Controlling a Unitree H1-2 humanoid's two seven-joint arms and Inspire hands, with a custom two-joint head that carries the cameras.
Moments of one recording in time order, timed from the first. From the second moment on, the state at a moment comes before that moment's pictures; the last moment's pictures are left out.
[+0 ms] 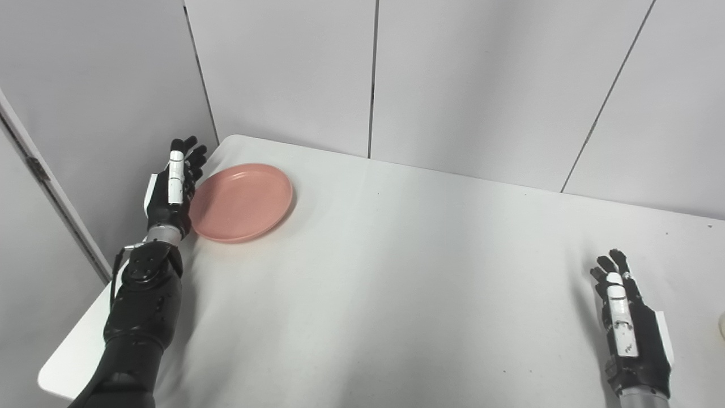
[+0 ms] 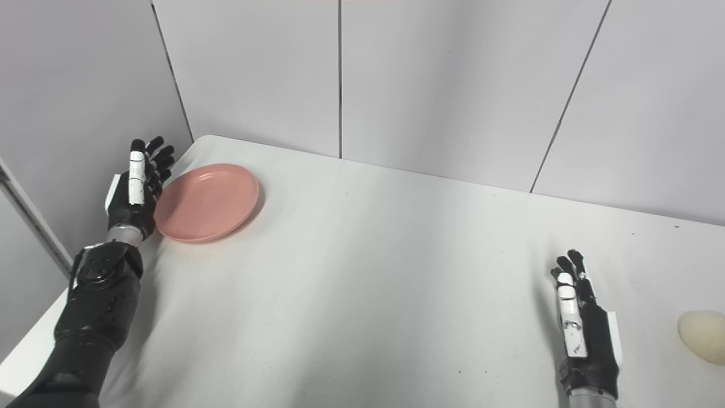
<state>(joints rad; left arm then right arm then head) -0.50 0.39 0.35 0.69 -0.23 -0.19 -0.02 -0.17 -0.11 -0.09 0.02 0.09 0.00 0.02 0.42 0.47</state>
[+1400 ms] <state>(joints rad) -0.50 0.42 0.36 0.72 -0.23 -0.21 0.02 -0.17 -0.10 -0.09 -0.01 0.08 0.03 0.01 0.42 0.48</state>
